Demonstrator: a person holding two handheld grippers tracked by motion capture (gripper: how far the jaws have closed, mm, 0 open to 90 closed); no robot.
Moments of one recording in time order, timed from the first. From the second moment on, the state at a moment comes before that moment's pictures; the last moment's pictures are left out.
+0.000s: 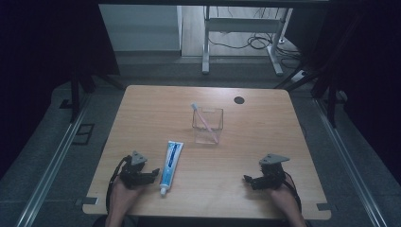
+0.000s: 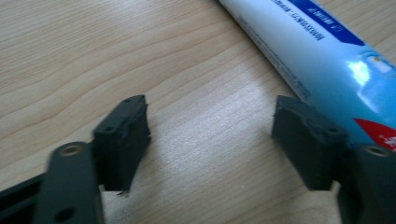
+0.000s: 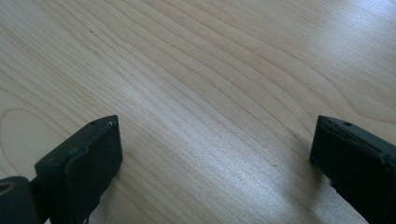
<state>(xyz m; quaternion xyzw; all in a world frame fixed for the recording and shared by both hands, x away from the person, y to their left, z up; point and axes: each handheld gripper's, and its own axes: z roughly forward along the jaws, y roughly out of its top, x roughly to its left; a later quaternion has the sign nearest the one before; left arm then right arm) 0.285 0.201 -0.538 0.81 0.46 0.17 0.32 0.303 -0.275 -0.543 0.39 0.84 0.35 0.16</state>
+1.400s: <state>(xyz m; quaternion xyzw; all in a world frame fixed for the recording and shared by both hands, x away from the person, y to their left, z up) 0.266 0.145 -0.501 0.84 0.39 0.09 0.37 0.304 -0.274 -0.543 0.39 0.84 0.35 0.16</state>
